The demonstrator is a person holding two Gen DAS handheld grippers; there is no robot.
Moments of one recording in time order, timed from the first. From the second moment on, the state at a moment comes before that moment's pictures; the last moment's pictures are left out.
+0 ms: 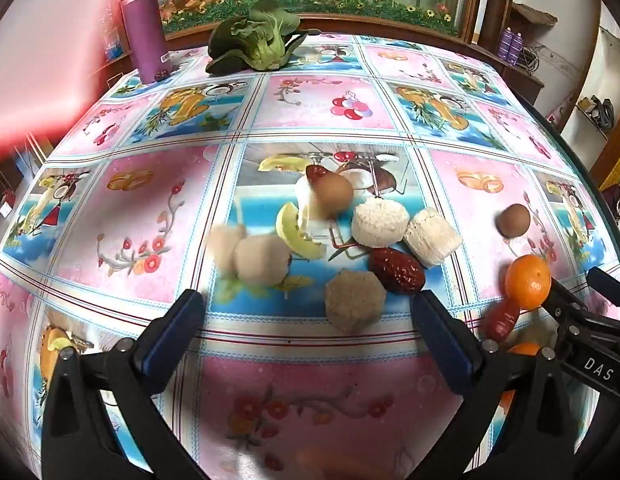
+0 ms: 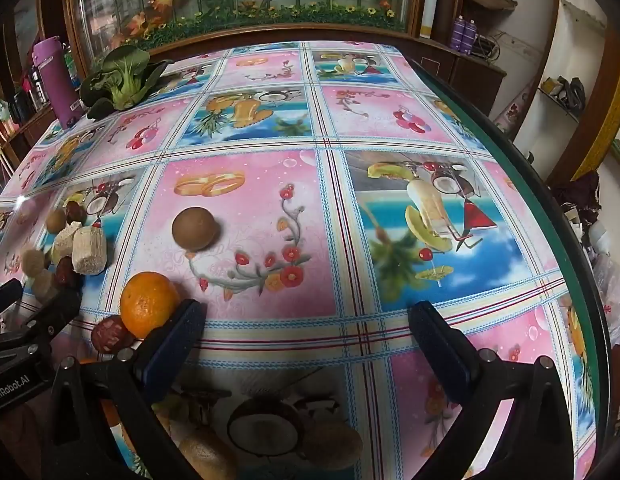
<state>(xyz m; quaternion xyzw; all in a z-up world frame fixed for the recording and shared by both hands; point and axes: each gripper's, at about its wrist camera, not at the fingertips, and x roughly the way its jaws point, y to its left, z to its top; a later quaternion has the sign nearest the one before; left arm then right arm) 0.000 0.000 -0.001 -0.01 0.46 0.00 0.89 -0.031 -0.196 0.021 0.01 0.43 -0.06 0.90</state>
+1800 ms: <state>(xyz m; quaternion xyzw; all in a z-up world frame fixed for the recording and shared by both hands) -0.081 0.004 0.035 0.02 0.42 -0.02 0.91 -0.058 -0.206 0.057 0.09 0.35 0.05 0.93</state>
